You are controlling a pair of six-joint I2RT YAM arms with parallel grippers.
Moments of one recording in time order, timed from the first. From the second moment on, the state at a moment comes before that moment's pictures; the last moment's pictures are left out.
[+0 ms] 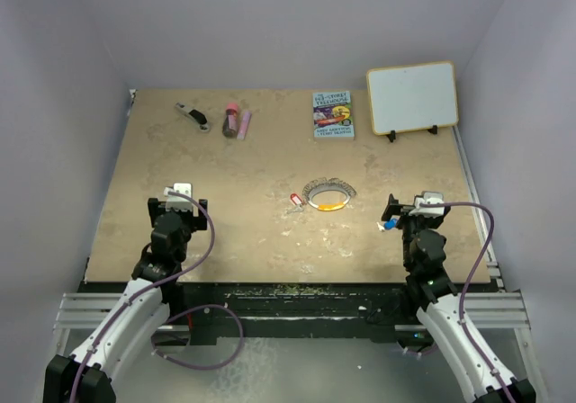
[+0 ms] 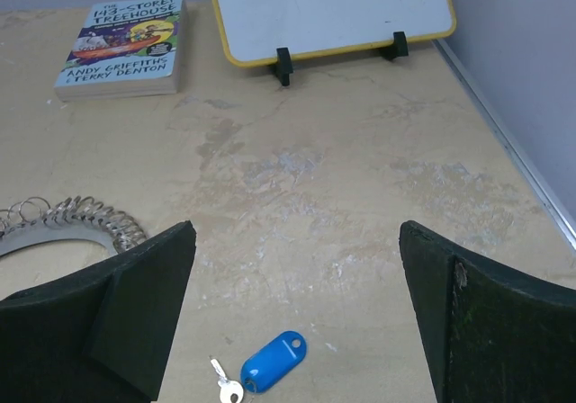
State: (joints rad) left arm -0.29 0.53 0.12 0.11 -0.42 0.05; right arm 0.30 0.29 0.02 0.25 0.45 -0.02
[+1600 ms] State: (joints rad) left arm -0.28 0.61 0.47 0.07 0.28 0.34; right arm 0.29 0.98 0.51 0.32 0.25 0.25
